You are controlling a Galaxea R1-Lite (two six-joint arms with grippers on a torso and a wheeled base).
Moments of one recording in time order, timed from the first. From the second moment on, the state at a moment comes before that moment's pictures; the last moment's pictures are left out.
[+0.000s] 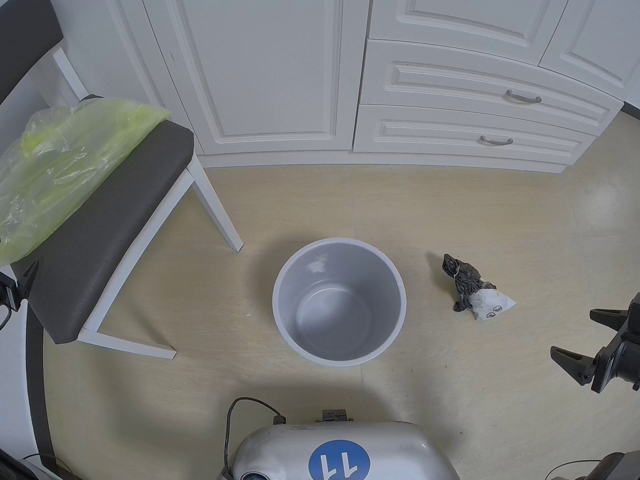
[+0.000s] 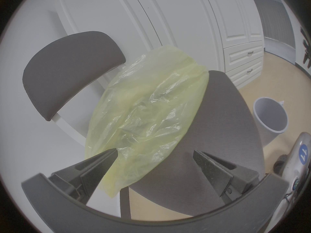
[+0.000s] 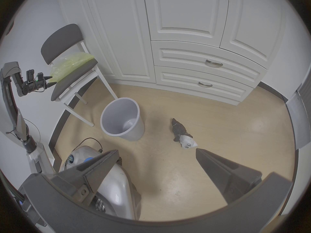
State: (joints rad) left arm 0.76 1.44 -0.33 -1.12 -0.62 0.44; right arm 0.26 0.90 -0.39 -0.11 0.00 -0.14
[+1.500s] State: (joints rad) left arm 0.68 1.52 -0.46 -1.20 -0.44 0.11; right arm 0.26 0.88 -0.40 -0.11 0.00 -0.14
